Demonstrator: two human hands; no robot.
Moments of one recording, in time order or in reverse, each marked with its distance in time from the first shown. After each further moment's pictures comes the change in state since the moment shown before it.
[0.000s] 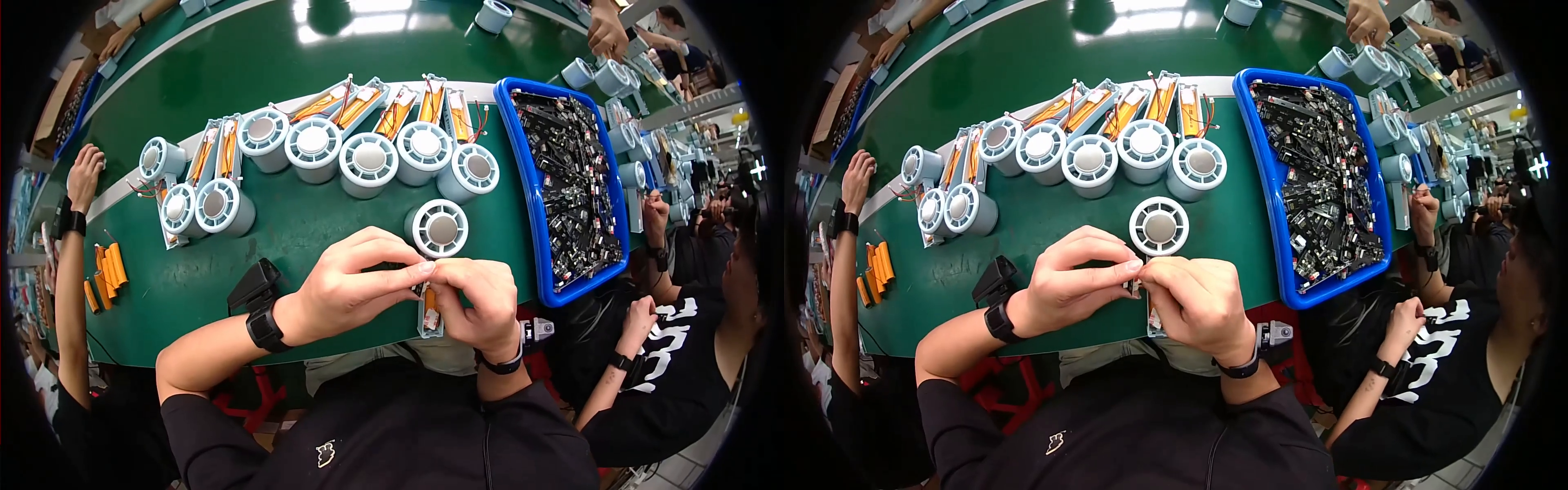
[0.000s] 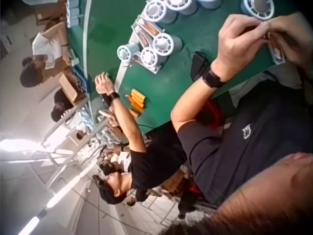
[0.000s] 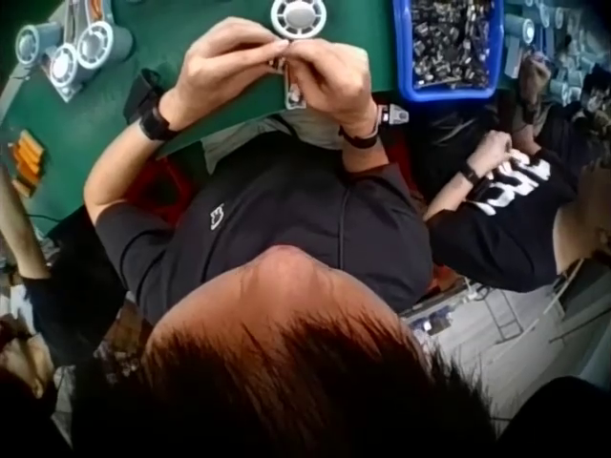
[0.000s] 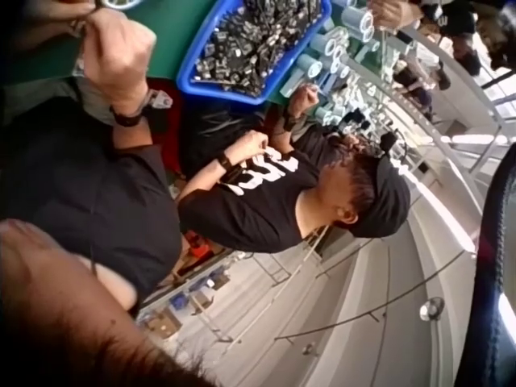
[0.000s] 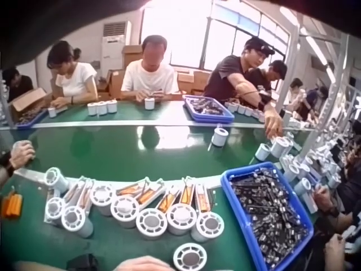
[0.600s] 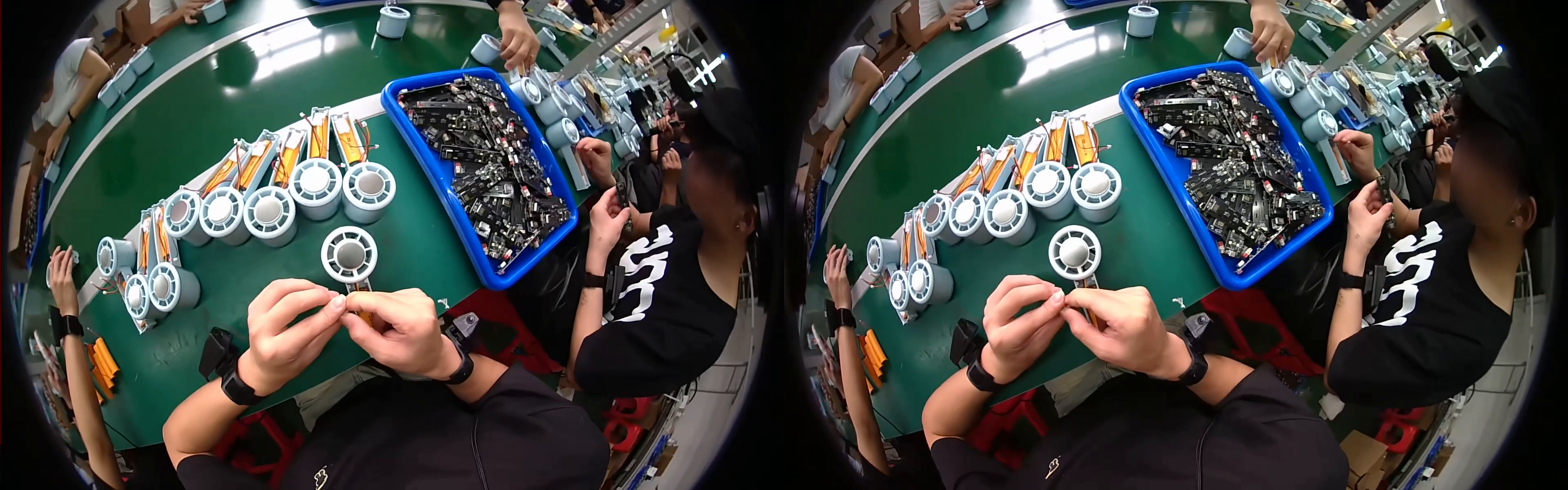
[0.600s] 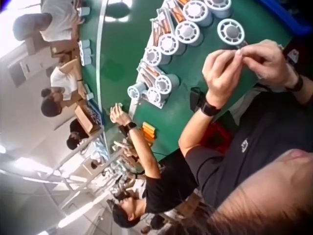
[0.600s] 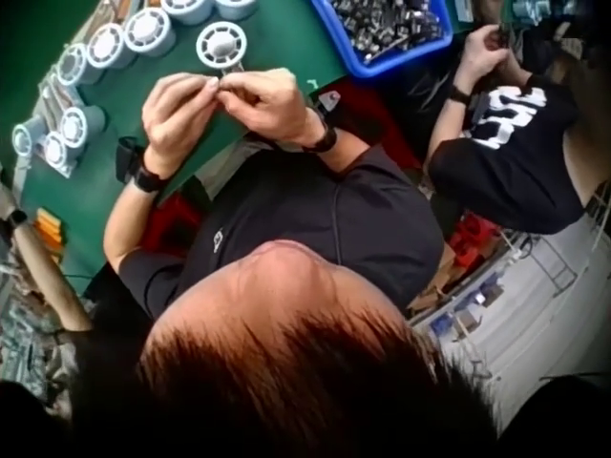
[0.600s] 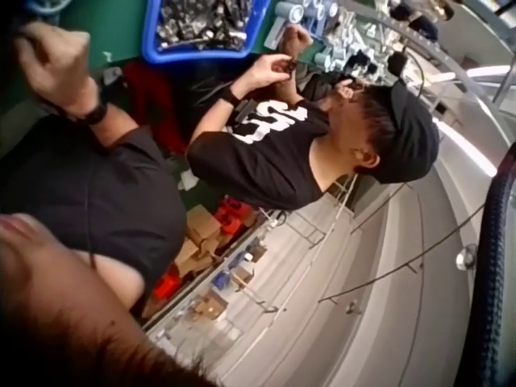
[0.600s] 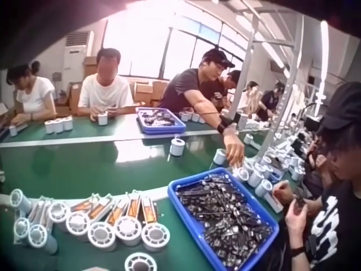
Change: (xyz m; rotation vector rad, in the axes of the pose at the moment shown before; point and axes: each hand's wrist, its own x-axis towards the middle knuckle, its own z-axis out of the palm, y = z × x) left_hand 0.014 0.006 0.001 0.300 0.019 0.128; right_hand -0.020 -0.015 0.017 0.197 0.145 0.252
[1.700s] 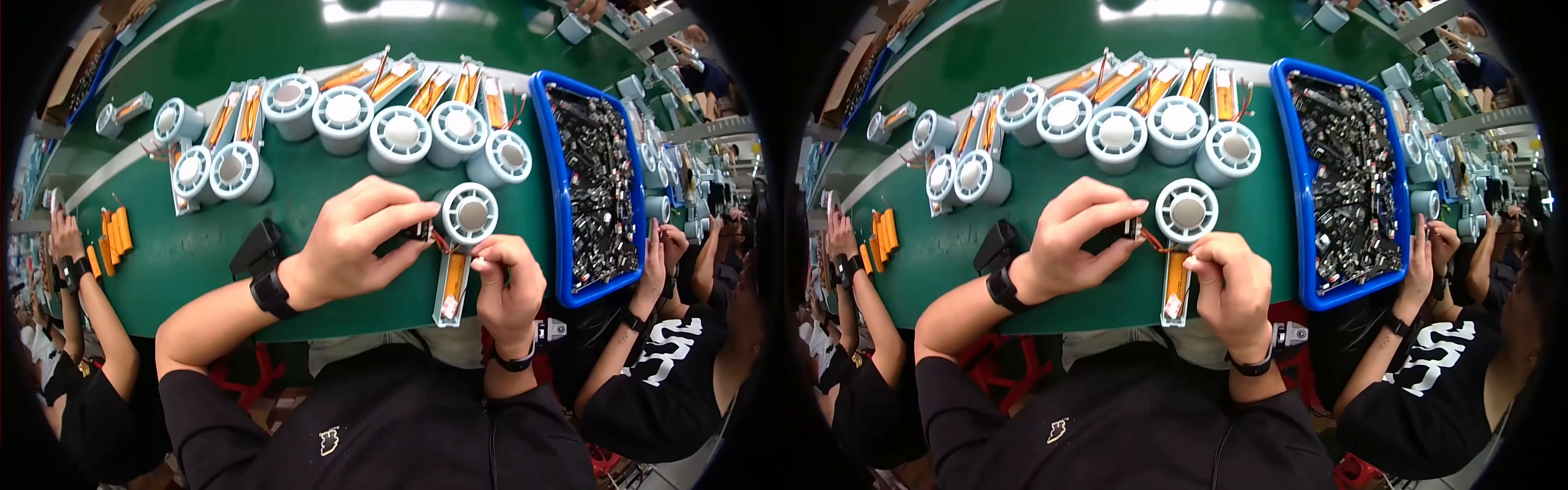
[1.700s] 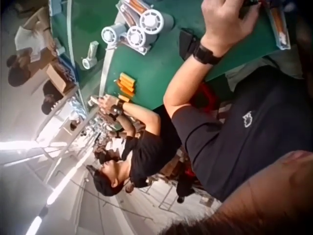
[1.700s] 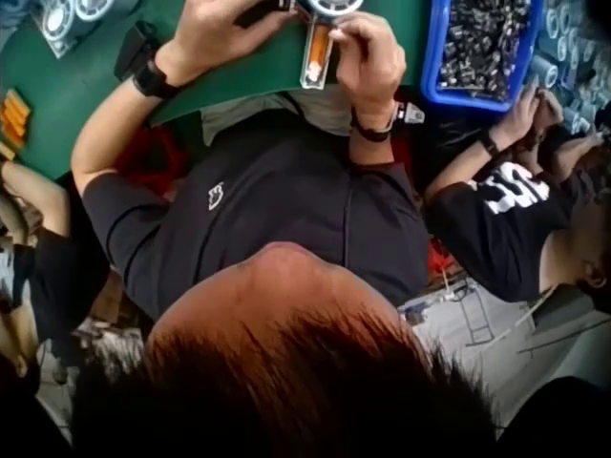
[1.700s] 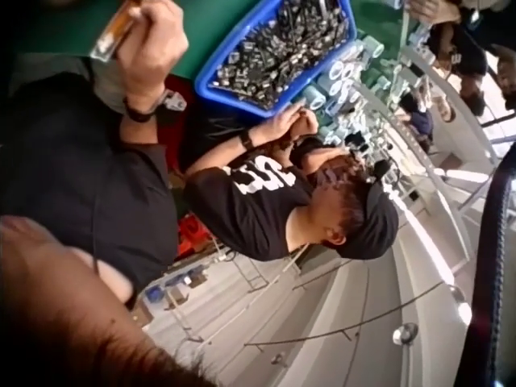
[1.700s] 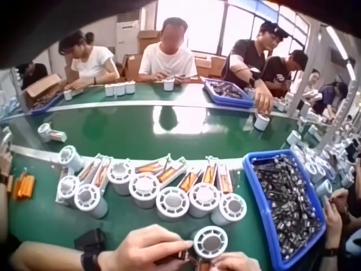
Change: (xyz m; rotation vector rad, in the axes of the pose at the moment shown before) left_hand -0.021 -0.012 -0.011 -0.035 0.038 -0.277; right_hand 0.013 0.016 -0.017 -0.252 -0.051 -0.120
